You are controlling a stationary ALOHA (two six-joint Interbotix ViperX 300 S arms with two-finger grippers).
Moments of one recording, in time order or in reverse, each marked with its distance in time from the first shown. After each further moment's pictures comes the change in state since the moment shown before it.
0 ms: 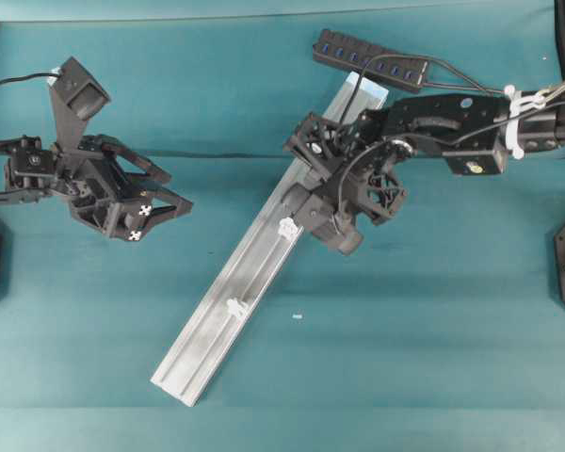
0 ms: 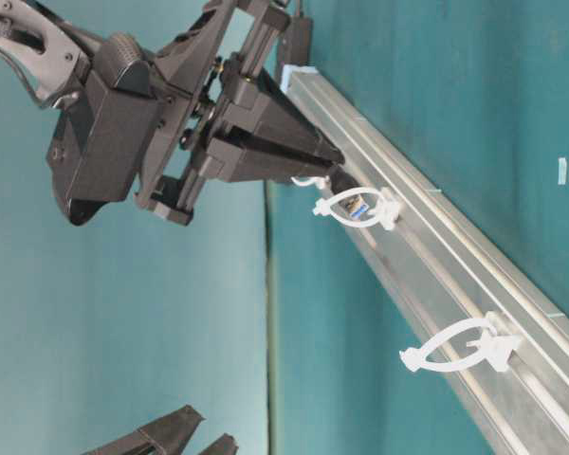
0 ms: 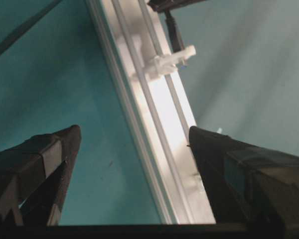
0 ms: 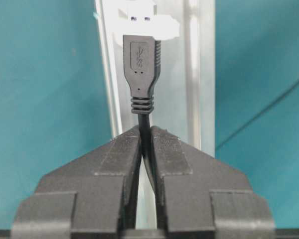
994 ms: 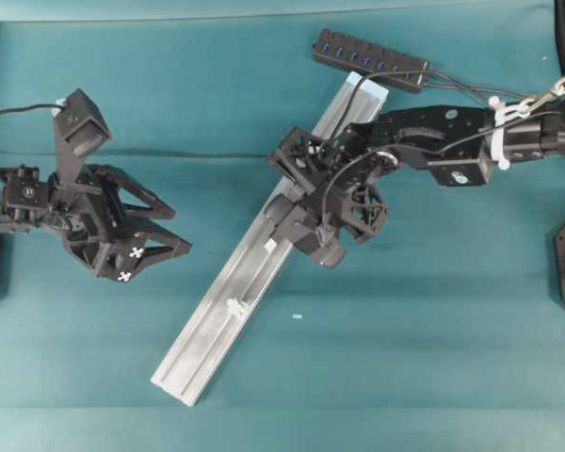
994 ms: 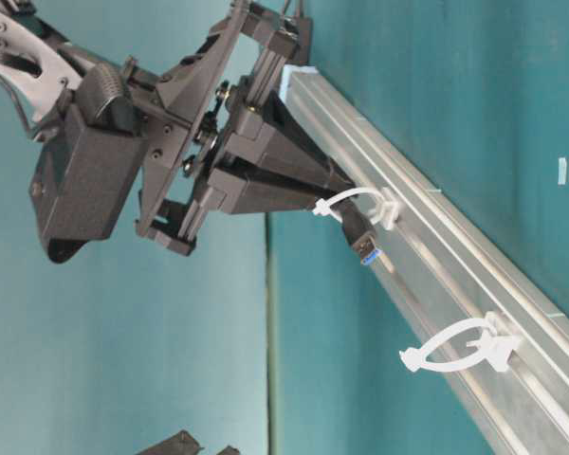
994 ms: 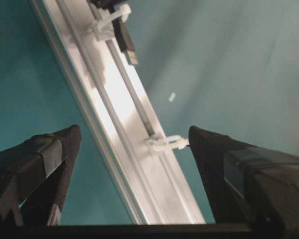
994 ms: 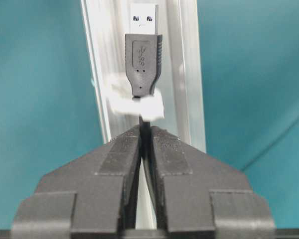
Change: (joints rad) left arm -0.133 -0.026 0.000 0.000 -0.002 -0.026; right arm 0.046 0.034 -0.049 0.103 -0.009 0.000
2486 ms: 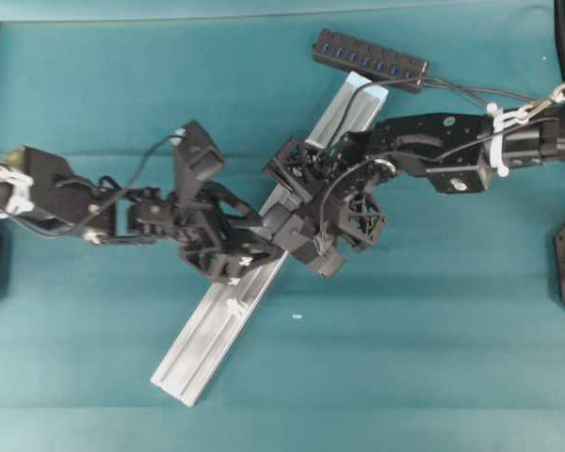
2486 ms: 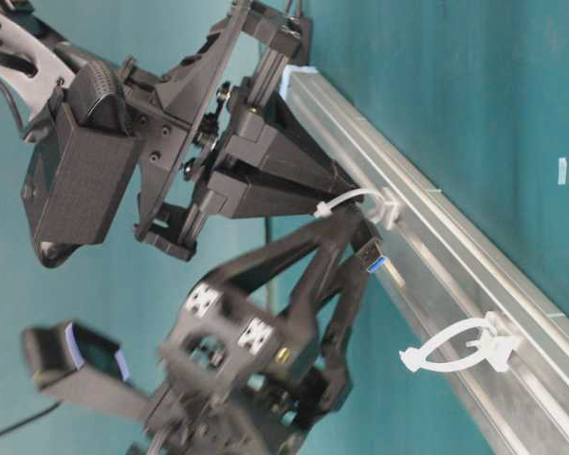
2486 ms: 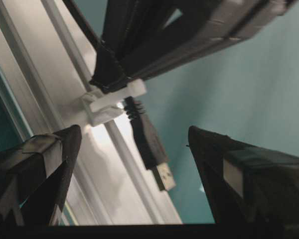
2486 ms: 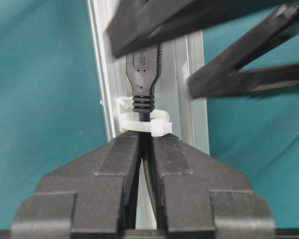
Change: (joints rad) left arm 0.023 0.604 -0.227 0.002 -0.397 0.044; right arm 0.015 -0.002 0.000 0.017 -0.006 0.002
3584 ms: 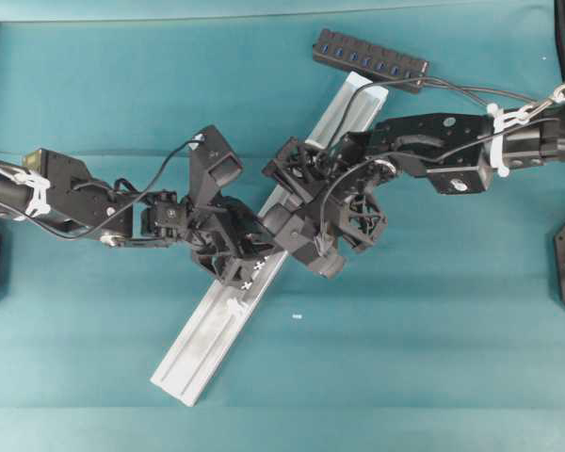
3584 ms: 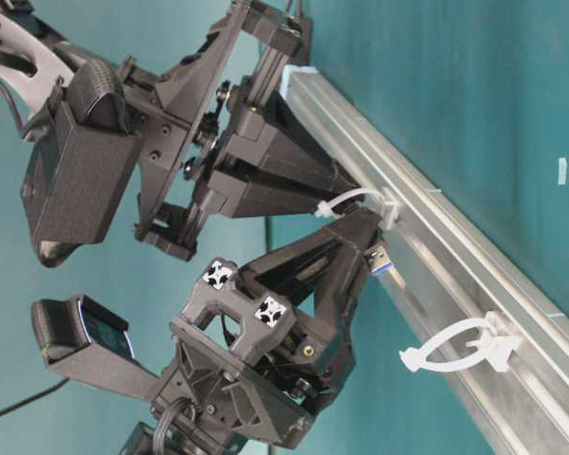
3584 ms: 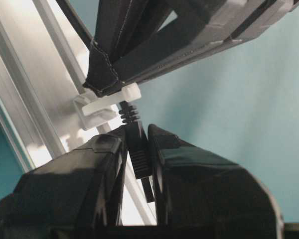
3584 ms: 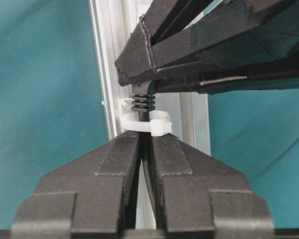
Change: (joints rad) left arm -0.014 0.014 -0.029 0.000 0.025 0.005; right arm 0.002 0.000 0.000 -0.002 0.000 0.000
